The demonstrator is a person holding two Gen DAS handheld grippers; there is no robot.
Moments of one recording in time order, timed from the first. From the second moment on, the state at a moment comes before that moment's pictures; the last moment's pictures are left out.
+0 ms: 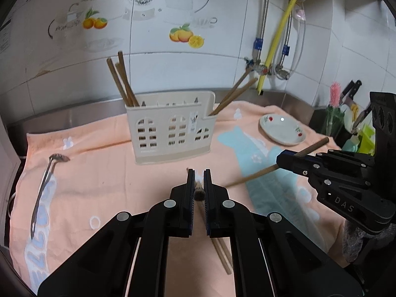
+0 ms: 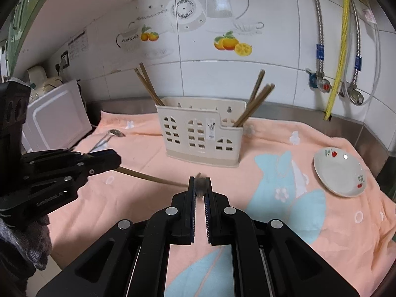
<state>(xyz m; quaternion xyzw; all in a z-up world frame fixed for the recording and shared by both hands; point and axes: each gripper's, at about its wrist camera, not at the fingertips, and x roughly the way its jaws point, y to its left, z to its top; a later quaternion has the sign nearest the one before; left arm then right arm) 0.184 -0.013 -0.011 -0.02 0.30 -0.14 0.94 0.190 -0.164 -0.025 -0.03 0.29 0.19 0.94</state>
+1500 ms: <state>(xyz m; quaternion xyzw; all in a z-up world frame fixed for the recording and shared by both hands) 0.242 -0.013 0.131 0.07 0.22 -0.13 0.97 0.269 -0.156 0.117 -0.06 0.24 0.19 0.95</state>
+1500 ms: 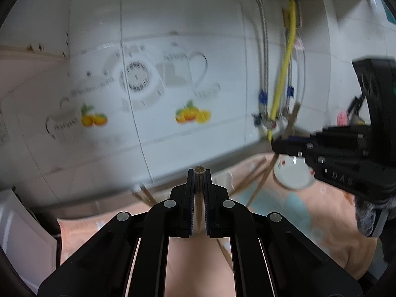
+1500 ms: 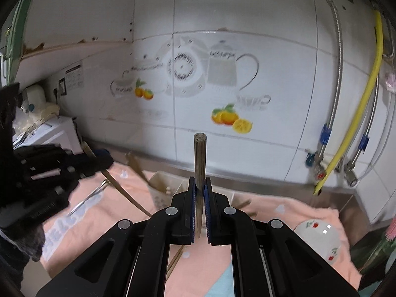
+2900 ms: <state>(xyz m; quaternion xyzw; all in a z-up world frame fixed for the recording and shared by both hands) 0.270 0.026 0.098 0.00 0.20 -0.07 0.98 0.264 -0.178 0.075 -0.02 0.22 0.15 0.96</state>
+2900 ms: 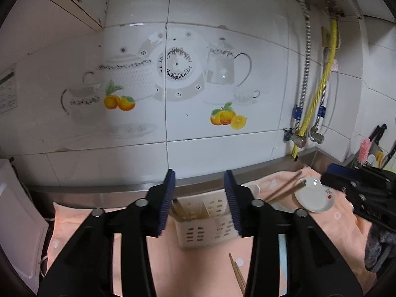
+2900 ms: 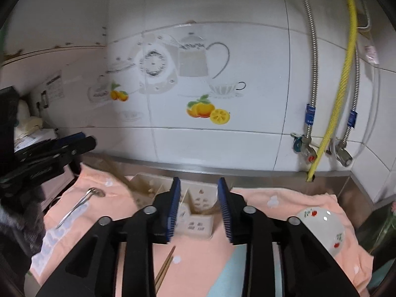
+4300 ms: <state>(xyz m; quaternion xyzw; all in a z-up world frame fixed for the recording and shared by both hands) 0.145 0.105 -0.043 -0.09 0.30 0.01 0.95 0.157 -0.101 -0.154 -0.01 0.42 0.14 0.90</state>
